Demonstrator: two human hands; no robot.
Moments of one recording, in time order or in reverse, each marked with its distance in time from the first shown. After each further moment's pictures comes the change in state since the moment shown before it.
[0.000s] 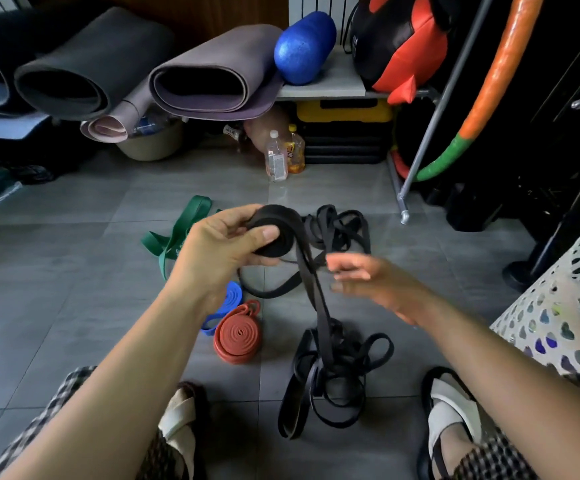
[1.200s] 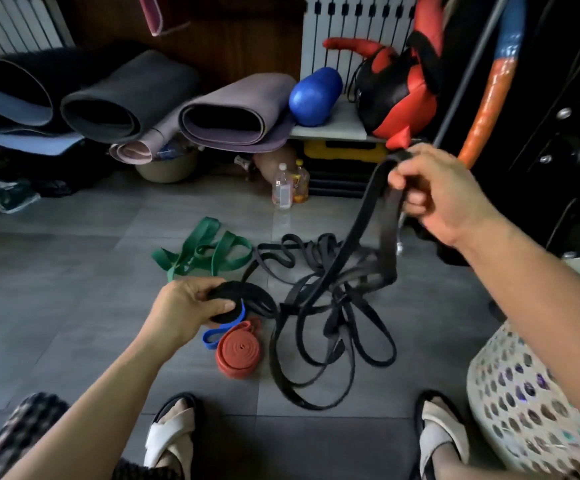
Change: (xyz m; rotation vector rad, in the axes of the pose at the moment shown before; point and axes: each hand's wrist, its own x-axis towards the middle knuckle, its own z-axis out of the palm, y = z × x) left_hand -0.049 -0.029 -0.082 0.549 0.139 -0.133; right_hand -0.043 -0.142 -0.044 0.500 0.430 -0.388
